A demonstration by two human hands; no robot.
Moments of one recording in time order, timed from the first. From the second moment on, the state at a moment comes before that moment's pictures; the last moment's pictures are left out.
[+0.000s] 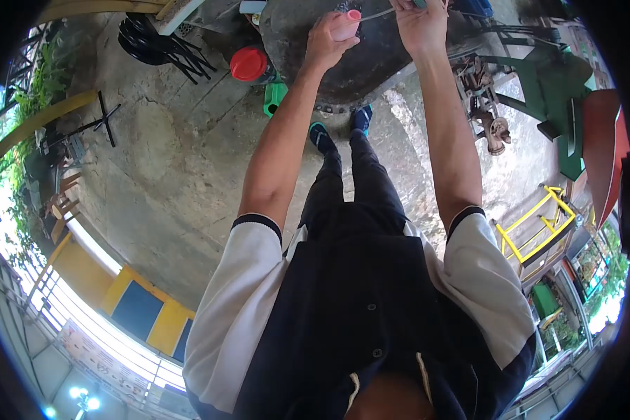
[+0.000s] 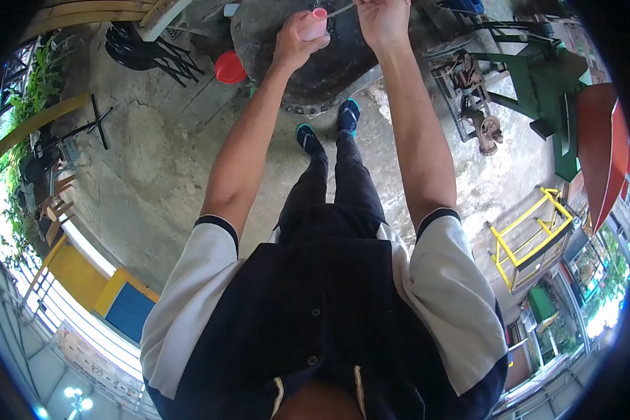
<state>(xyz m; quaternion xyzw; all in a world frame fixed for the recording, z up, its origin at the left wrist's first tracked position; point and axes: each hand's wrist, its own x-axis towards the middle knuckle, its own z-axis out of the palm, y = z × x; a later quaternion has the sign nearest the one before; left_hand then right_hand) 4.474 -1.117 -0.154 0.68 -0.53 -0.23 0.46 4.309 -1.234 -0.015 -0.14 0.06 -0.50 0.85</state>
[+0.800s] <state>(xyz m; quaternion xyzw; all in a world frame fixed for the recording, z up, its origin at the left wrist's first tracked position) 4.475 -1.115 -0.184 0.65 -0.57 -0.24 0.44 4.317 -1.206 -0.035 -0.38 0.23 -0.49 0.75</state>
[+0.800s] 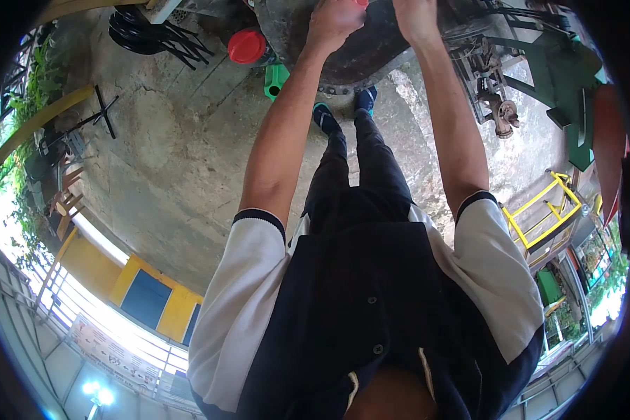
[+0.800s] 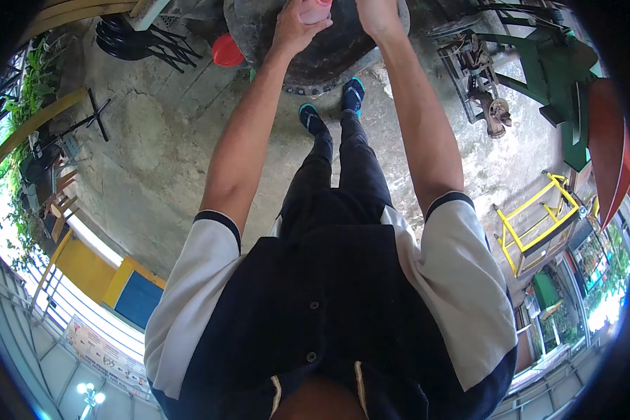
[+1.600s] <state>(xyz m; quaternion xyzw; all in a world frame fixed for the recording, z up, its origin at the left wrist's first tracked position) 4.476 -1.131 -0.177 0.64 -0.55 -0.36 0.41 4.280 -1.253 -0.086 -0.87 0.14 -0.23 0.42</state>
